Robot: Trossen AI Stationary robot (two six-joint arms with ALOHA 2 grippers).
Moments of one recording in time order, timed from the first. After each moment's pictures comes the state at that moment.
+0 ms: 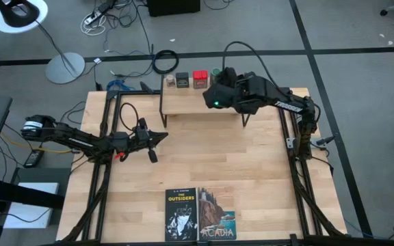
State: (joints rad) left arm -0.04 1.06 0.11 0.95 -0.40 0.02; right arm -0.06 1.89 2.34 -1.54 0.94 0.82
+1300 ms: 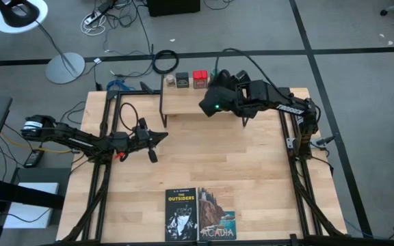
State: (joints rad) left arm -0.04 1.06 0.11 0.96 -0.40 0.02; right arm -0.02 1.89 2.34 -1.41 0.89 0.52
